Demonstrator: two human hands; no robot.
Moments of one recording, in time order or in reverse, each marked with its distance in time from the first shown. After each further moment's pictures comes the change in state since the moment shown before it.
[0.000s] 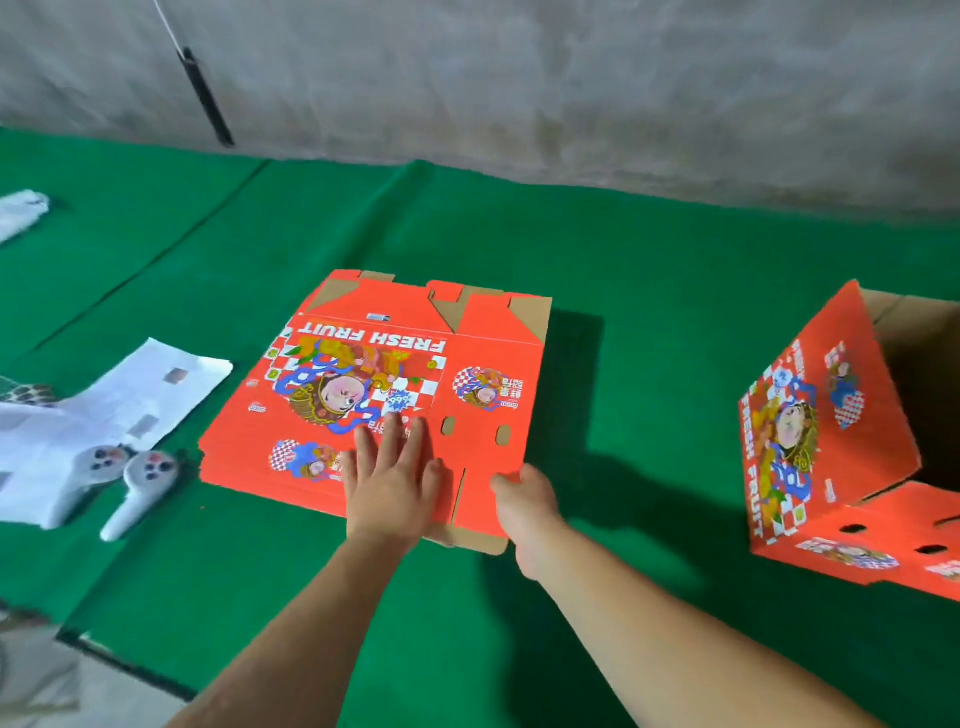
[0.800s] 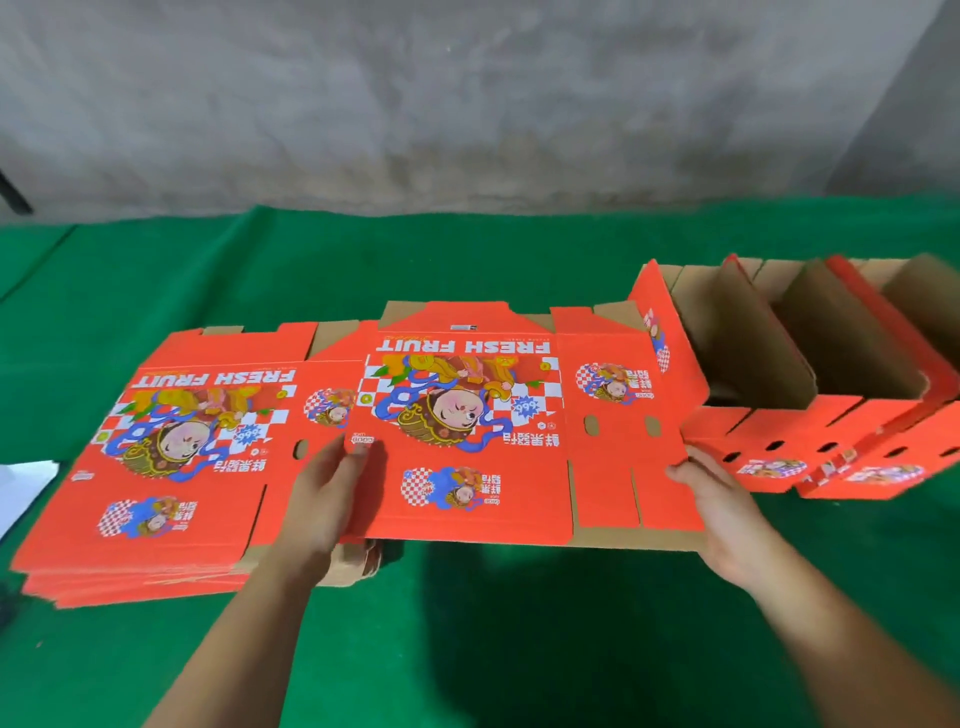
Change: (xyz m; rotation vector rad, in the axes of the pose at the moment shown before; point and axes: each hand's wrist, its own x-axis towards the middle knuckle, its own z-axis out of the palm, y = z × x) left_hand -0.005 0.083 -0.032 -0.986 -0.171 -0.003; right_hand -0.049 0.033 -0.306 0.340 0.310 -0.199
